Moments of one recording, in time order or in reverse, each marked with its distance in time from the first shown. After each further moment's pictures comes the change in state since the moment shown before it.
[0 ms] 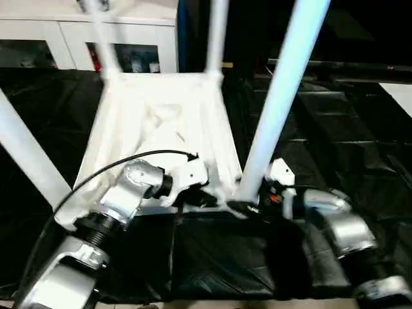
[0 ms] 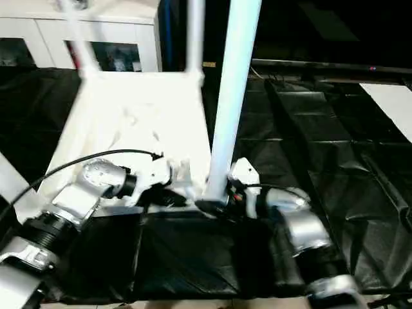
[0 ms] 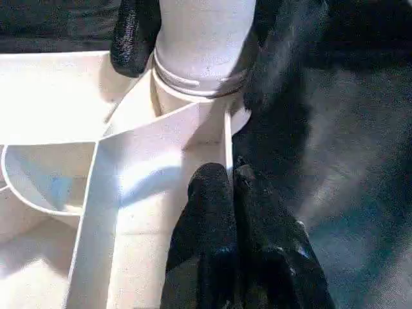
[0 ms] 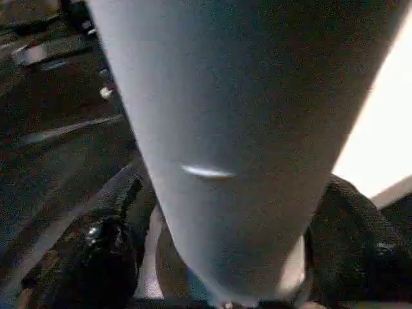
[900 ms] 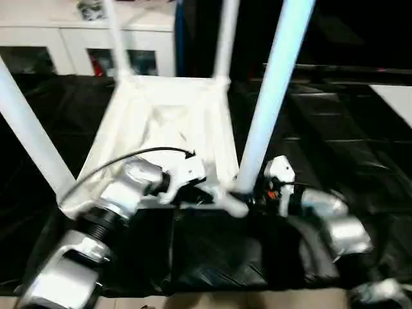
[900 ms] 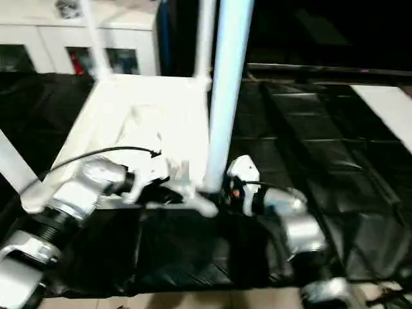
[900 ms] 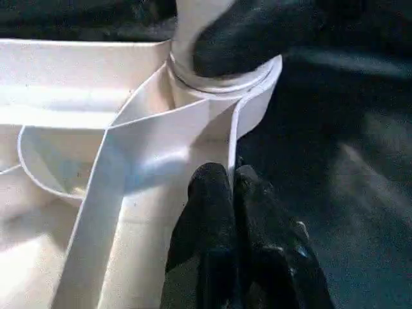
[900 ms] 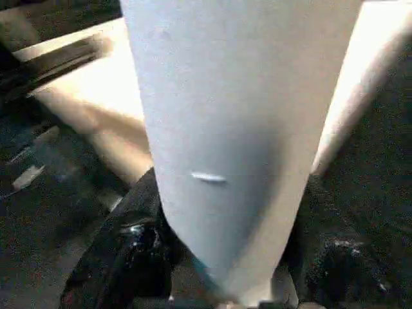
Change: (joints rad) left arm -0.001 -0.105 0.053 0.018 0.042 0.160 0.249; right arm 0.049 0.211 -0.136 0.003 -0.019 -0.003 -0.460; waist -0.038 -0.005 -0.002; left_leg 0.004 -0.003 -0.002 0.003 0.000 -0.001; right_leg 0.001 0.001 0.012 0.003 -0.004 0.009
